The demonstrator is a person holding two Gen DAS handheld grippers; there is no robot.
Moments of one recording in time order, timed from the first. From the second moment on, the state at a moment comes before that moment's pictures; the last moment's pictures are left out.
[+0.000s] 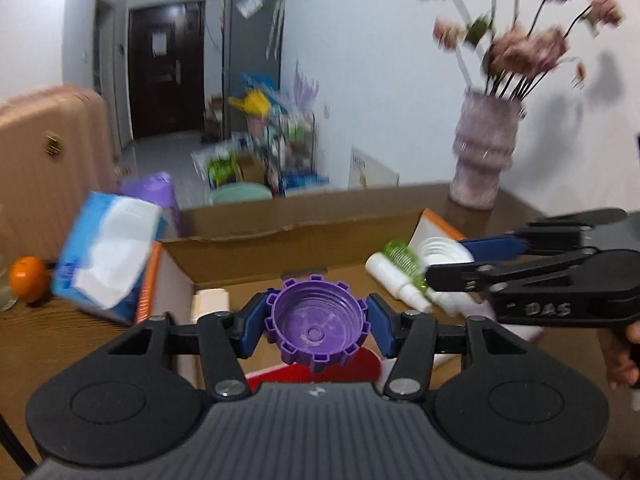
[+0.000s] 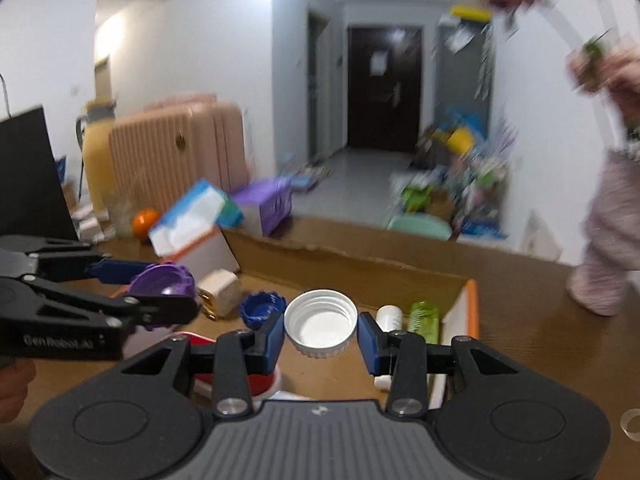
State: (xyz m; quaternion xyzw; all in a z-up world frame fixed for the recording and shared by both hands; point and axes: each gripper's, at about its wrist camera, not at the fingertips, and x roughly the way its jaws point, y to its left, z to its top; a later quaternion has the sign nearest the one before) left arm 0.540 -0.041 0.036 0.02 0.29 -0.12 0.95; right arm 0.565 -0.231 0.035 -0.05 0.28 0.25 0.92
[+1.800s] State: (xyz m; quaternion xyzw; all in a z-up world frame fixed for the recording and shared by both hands) left arm 0.227 -0.004 0.130 0.05 0.08 -0.07 0.99; right arm 0.297 -0.265 0.140 -0.08 0.12 0.17 0.98
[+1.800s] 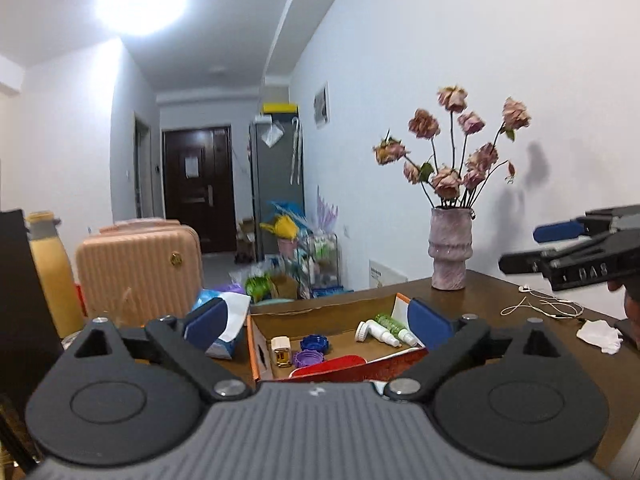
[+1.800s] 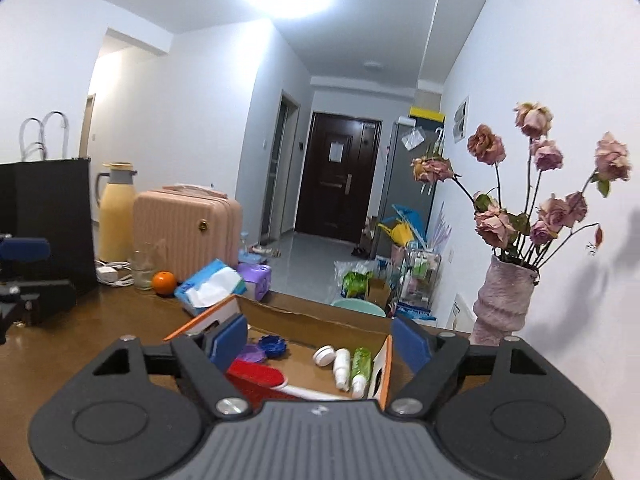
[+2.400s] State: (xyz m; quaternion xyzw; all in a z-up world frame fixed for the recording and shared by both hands) left arm 0.094 0.022 0.049 -0.03 0.13 -0.07 0.99; right arm 0.127 -0.257 0.042 -0.03 0.17 0.14 0.98
